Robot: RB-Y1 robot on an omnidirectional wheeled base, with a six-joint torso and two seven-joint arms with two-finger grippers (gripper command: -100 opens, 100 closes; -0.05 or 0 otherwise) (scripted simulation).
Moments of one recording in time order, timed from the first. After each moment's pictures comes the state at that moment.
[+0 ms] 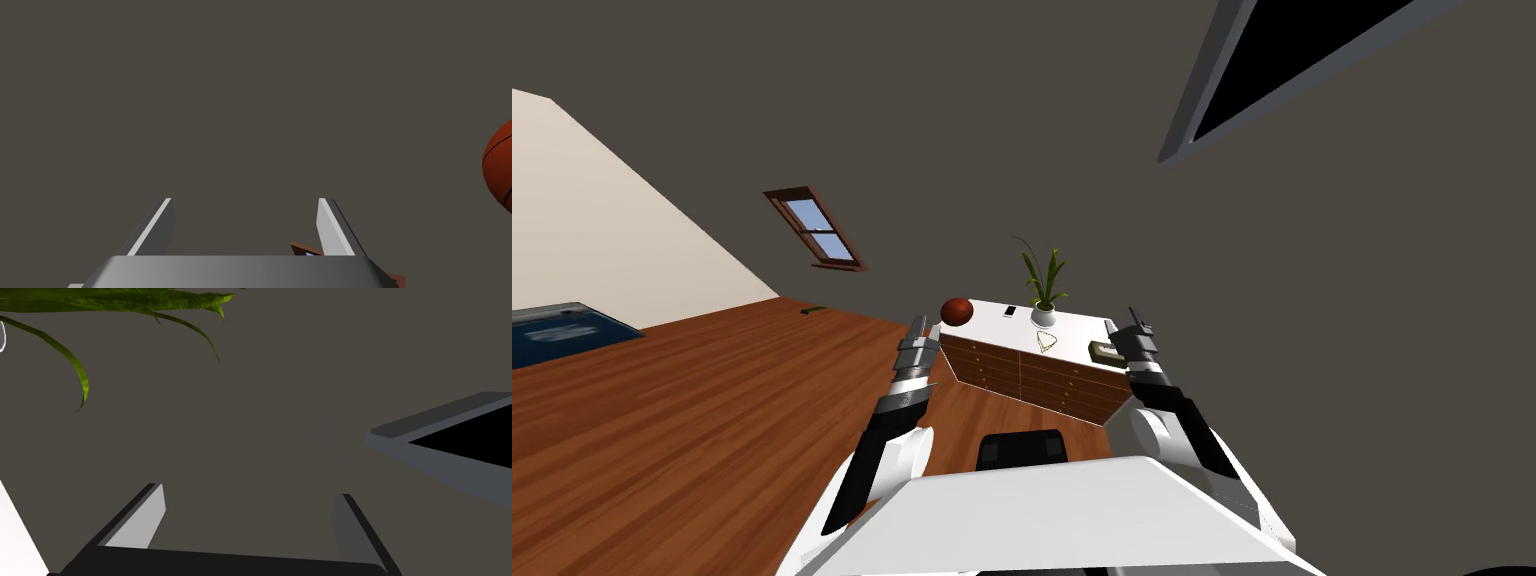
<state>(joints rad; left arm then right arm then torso) 0.55 0.02 0.00 -2.25 0.00 -0.35 -0.01 0.52 -0.15 -0.14 -2.27 -0.20 -0.18 -0.24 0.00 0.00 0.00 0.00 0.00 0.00</state>
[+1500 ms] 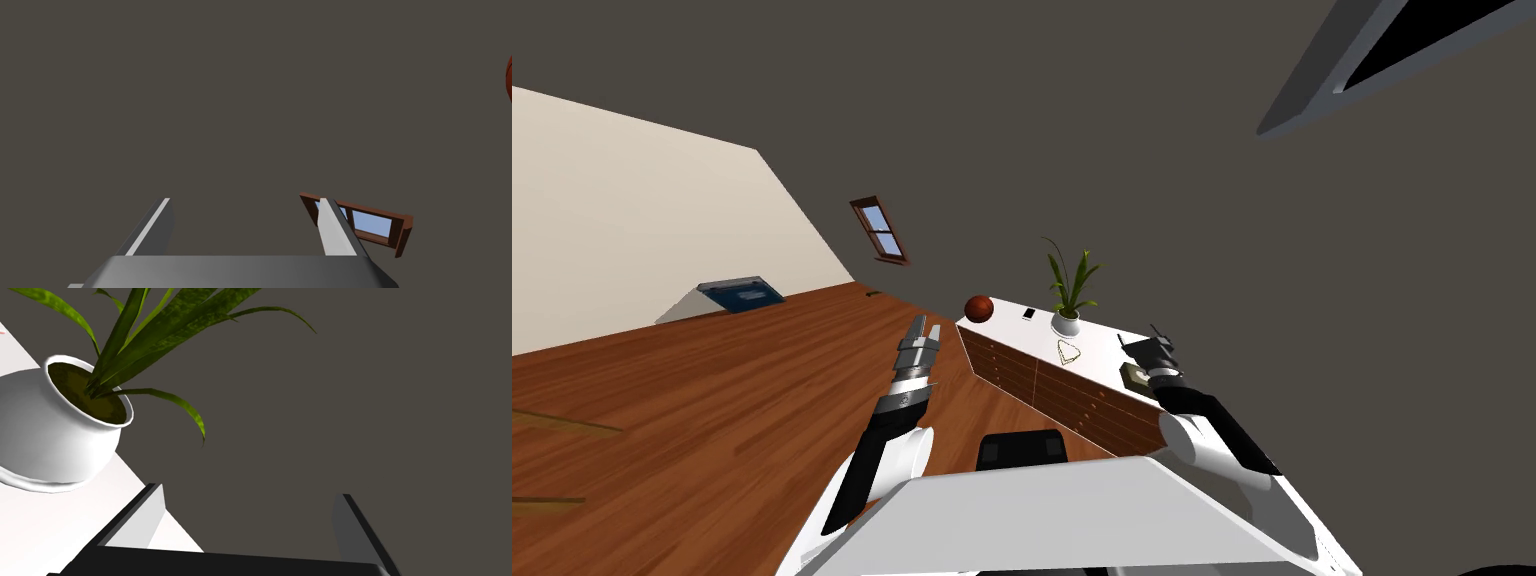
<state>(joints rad) 0.55 0.02 0.00 -2.25 0.00 -0.35 -0.01 0.53 -0.20 -0.32 -2.19 -0.41 0.07 -0.65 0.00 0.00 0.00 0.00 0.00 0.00</state>
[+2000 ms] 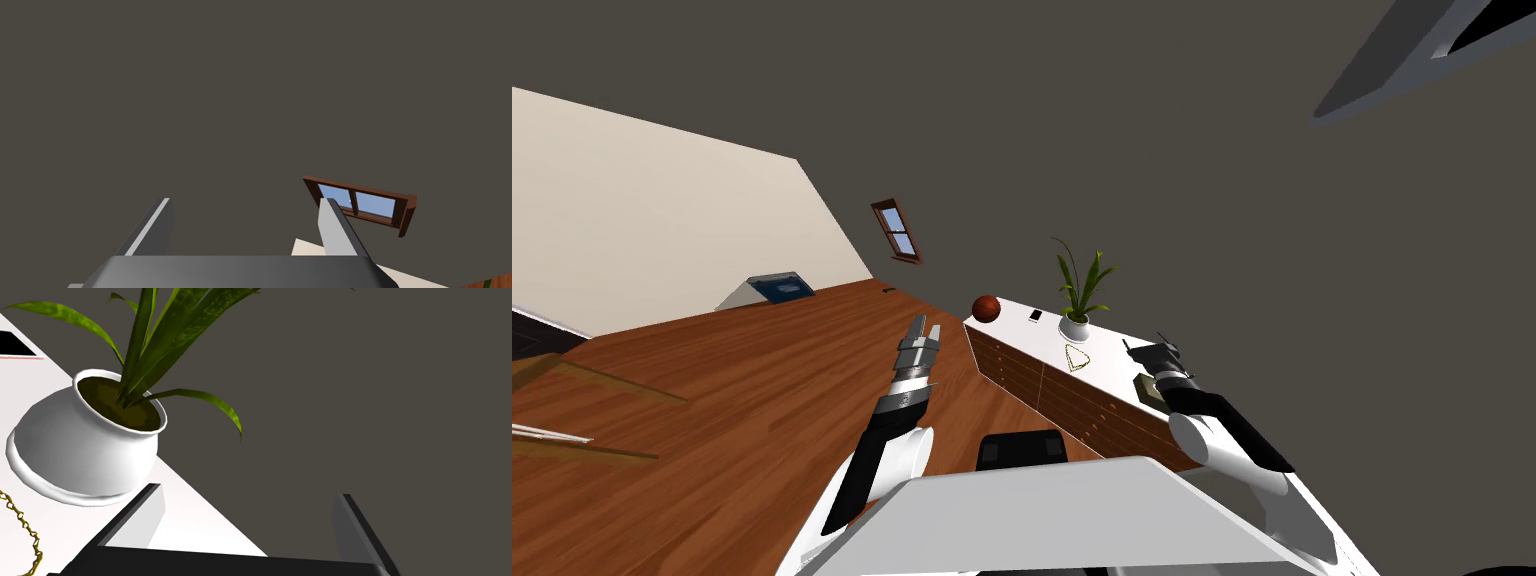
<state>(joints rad) 0.55 0.02 0.00 -2.25 0.00 -0.35 -0.01 0.52 -0.23 -0.39 -2.14 -0.49 0.17 -0.80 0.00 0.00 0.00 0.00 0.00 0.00</state>
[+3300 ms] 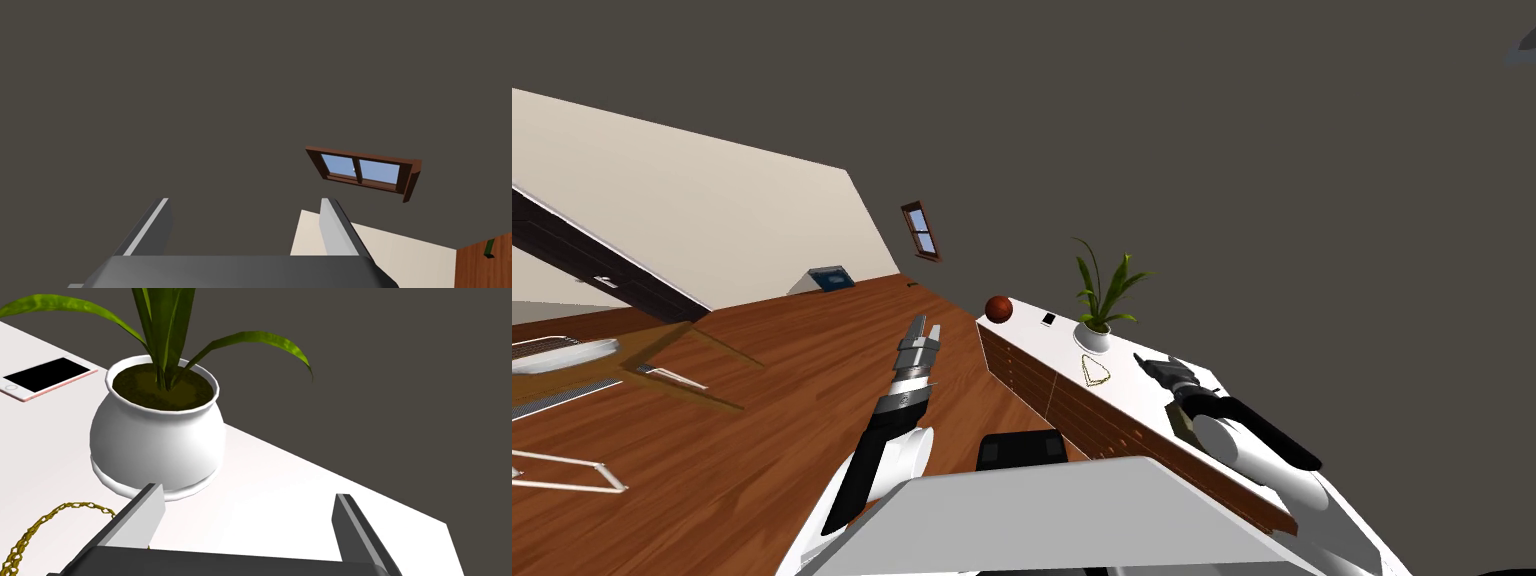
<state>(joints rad) 0.55 0.02 0.00 -2.25 0.00 -0.35 -0.01 0.49 -0.28 -0.52 -2.00 -0.64 0.43 -1.13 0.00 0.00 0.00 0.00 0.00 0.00</state>
